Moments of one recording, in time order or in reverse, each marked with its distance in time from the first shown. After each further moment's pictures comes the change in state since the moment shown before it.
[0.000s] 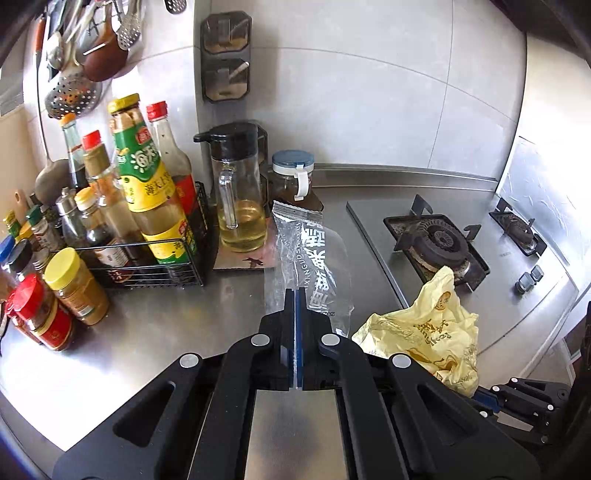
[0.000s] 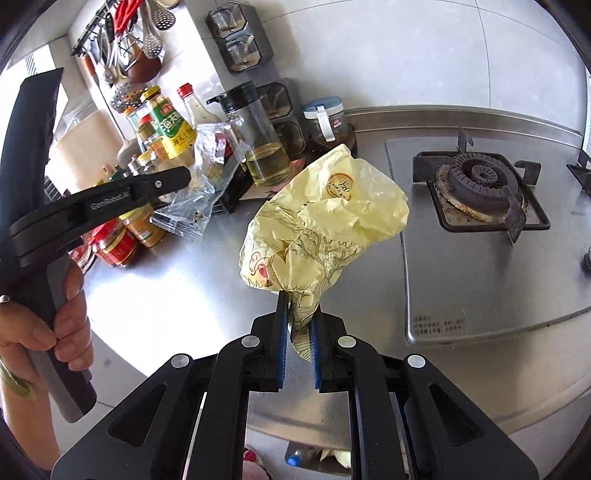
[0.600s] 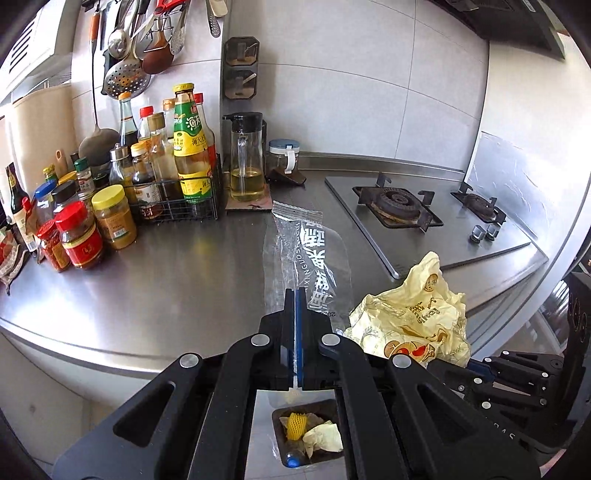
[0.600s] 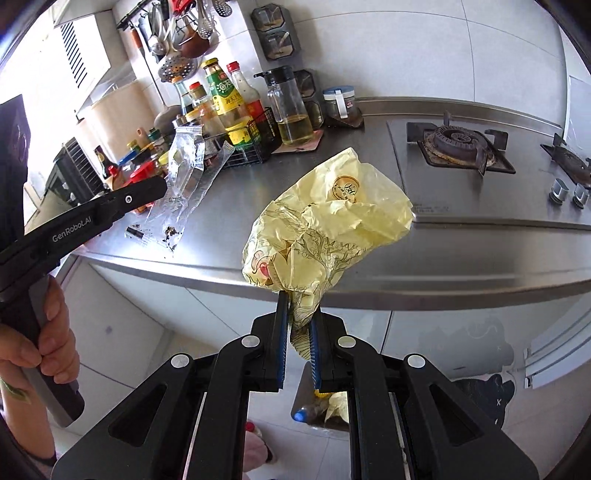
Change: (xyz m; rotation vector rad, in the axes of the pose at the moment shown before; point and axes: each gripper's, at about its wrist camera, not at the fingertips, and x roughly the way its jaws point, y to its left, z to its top) left arm -0.127 -0.006 -0.139 -0.013 -0.060 -0.046; right arm -0.076 0.044 -0.126 -0.047 -0.013 -0.018
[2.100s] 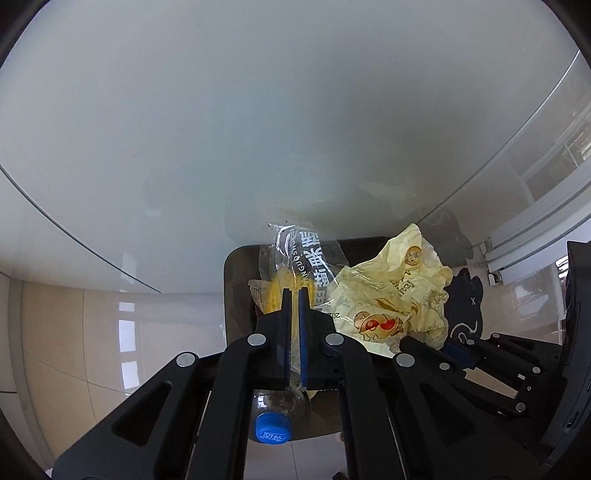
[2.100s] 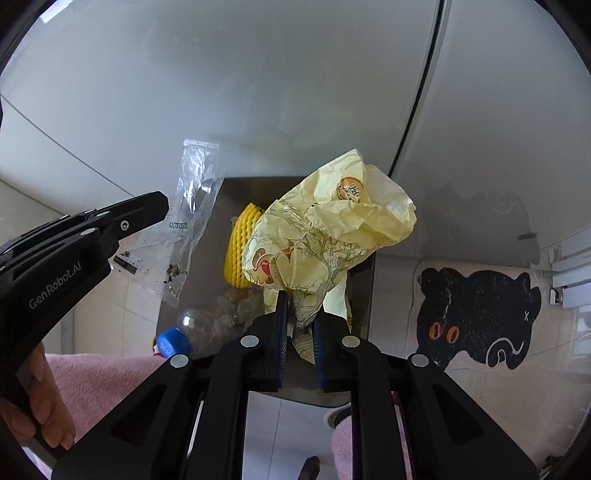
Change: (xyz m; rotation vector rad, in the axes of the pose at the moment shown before) left arm 0.324 0.020 -0.350 -0.124 0.491 -0.026; right arm 0.334 -0.096 -0.274 0.043 0.484 -0.161
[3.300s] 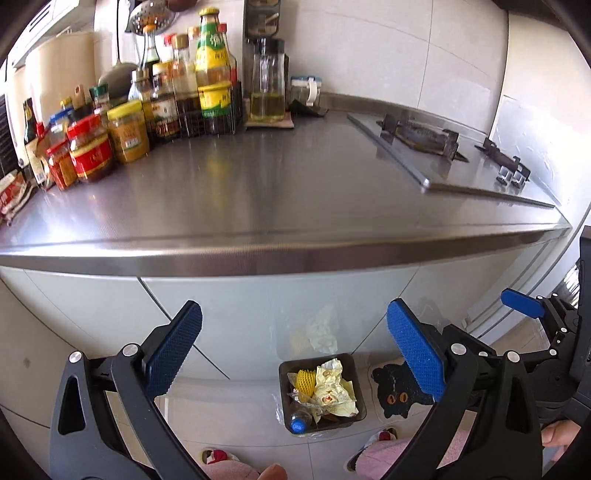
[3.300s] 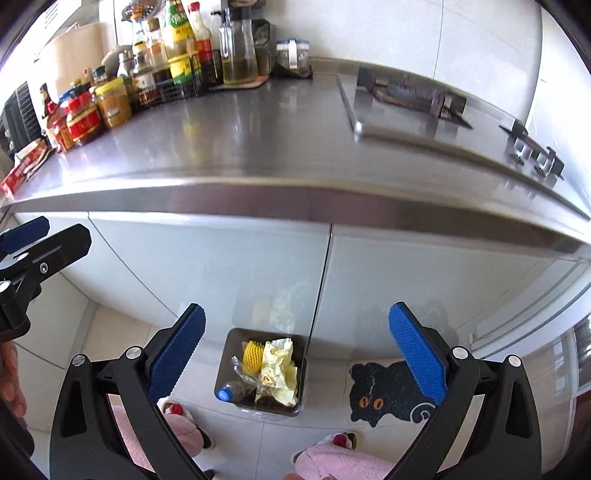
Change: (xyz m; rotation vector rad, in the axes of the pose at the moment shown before) left arm -0.387 -0.051 0.083 0.075 -0.408 0.106; right arm -0.364 0.032 0.045 -0.045 -0.454 -0.140
